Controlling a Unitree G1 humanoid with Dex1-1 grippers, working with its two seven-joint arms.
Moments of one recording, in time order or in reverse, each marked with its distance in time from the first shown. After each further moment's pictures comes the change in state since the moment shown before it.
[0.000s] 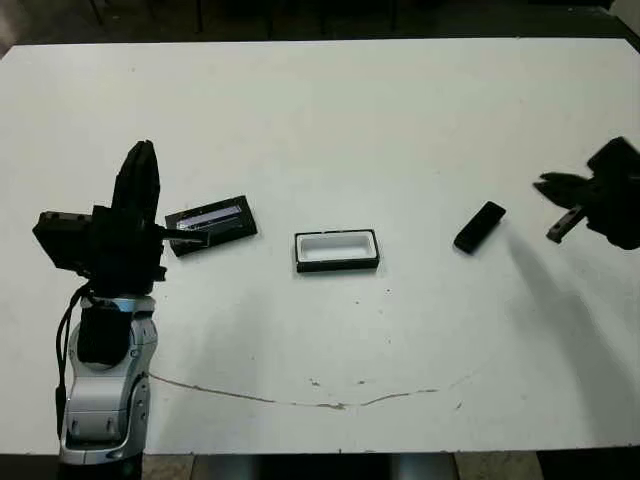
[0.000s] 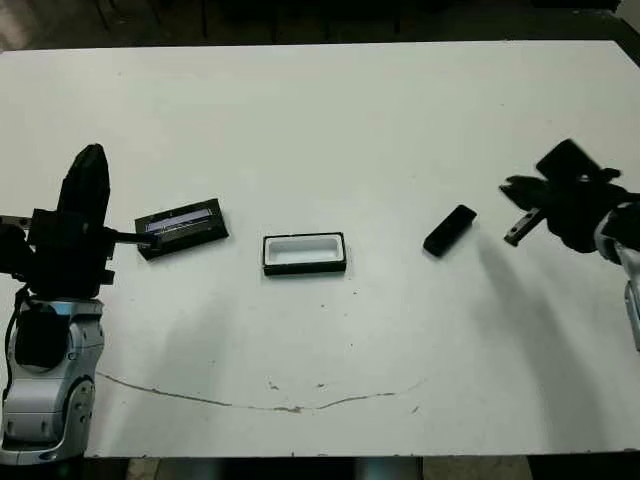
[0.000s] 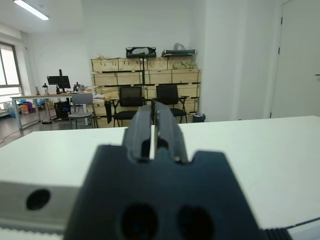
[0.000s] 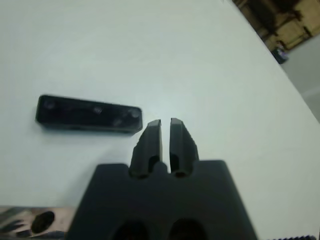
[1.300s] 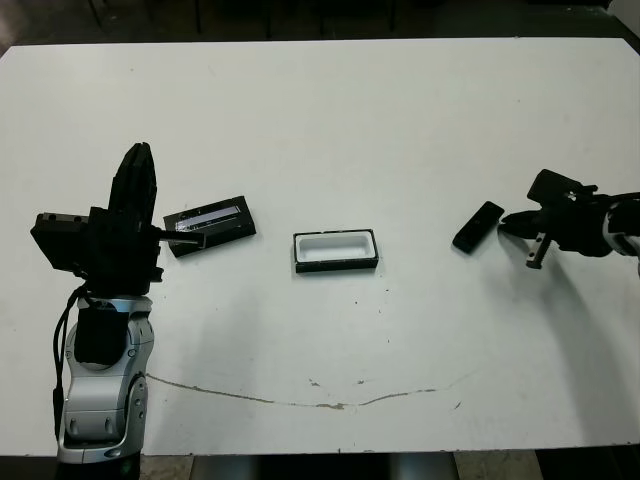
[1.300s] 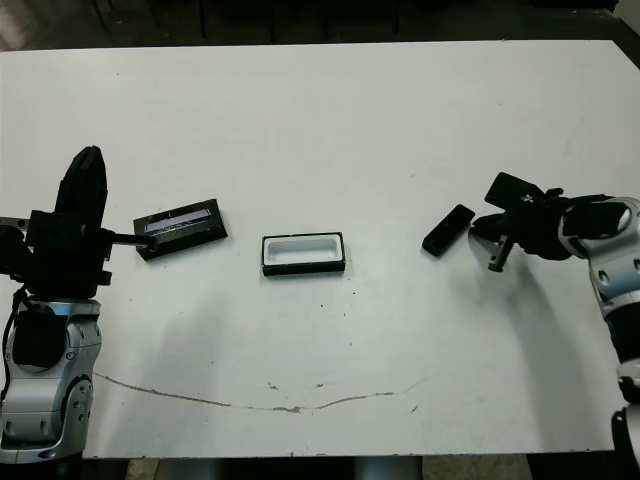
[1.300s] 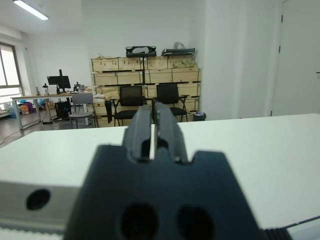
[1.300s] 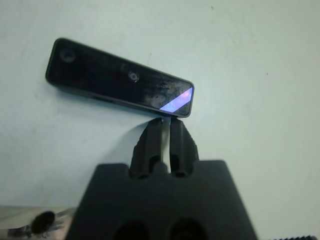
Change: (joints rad) left arm -0.001 0.003 0.008 0.006 0.002 -0.004 -0.012; right arm -0.196 0.084 0.186 0.355 -0.142 -0.145 0.163
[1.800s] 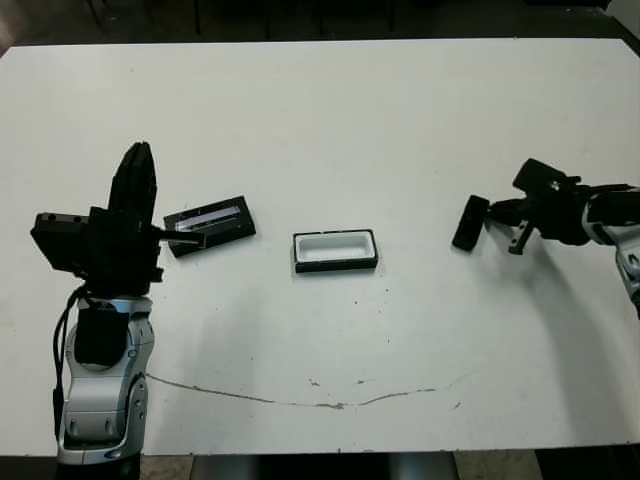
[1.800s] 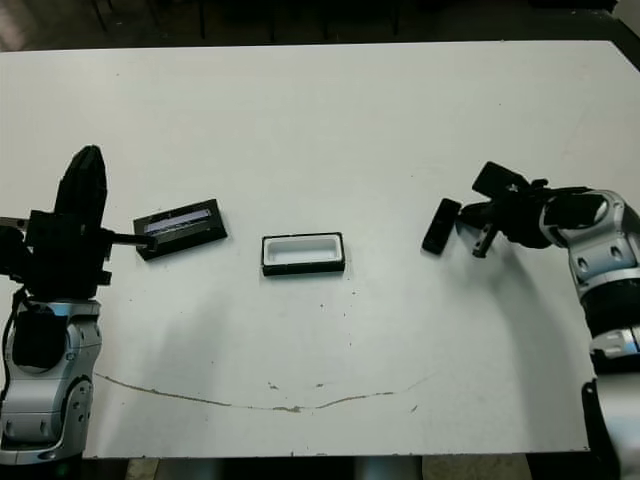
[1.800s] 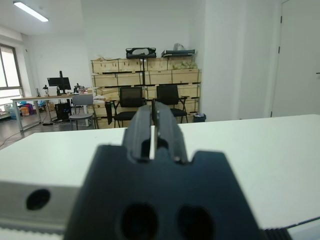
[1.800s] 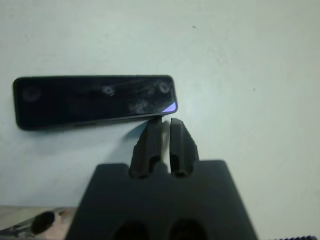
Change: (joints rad) left arm 0.009 -0.001 -0.004 -0.021 0.002 0.008 0.006; right arm -0.124 0.091 0.025 0.208 -0.033 -0.061 -0.066
